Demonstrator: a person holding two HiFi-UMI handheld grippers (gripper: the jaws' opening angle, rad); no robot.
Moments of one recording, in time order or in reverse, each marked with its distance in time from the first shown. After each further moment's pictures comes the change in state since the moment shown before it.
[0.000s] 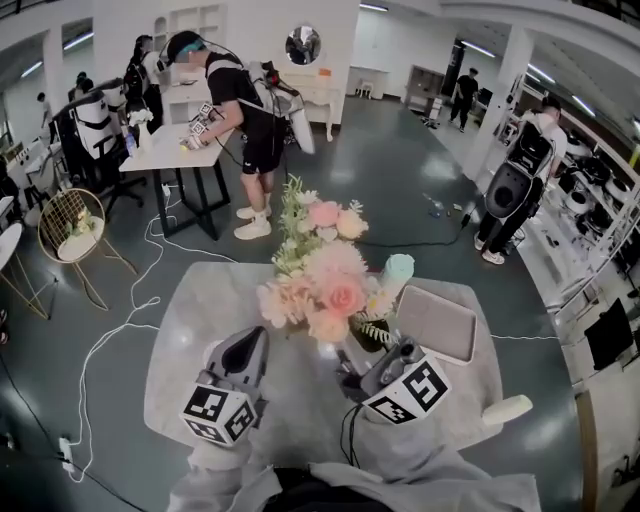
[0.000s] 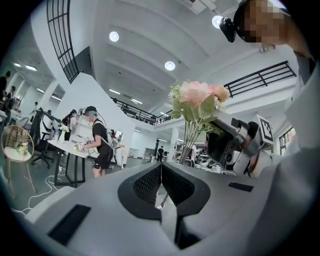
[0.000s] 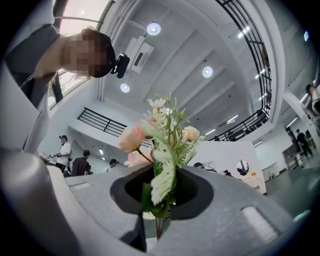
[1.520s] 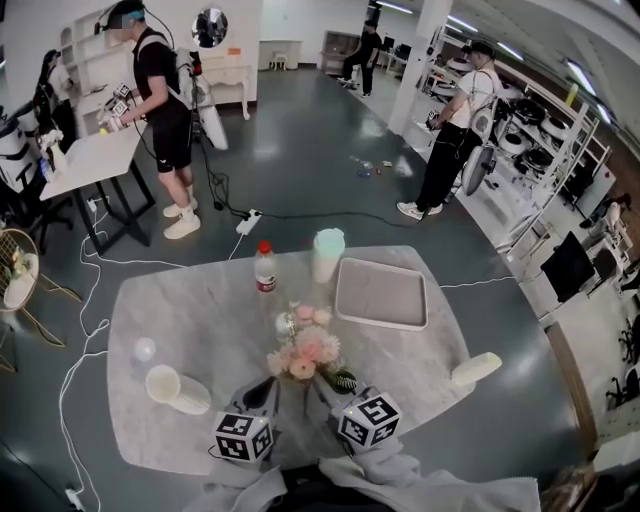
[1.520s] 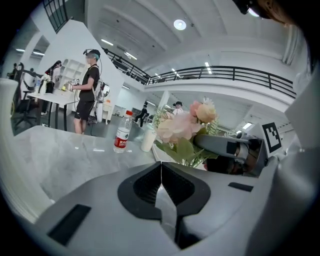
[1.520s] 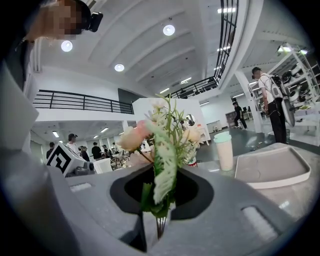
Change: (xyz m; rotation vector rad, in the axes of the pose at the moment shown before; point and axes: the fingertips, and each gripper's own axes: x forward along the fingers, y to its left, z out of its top) left arm 0.051 -0.104 -0.212 -0.165 0.462 -0.212; right arm -0.211 -0.064 -0.197 0.227 0.537 -0.511
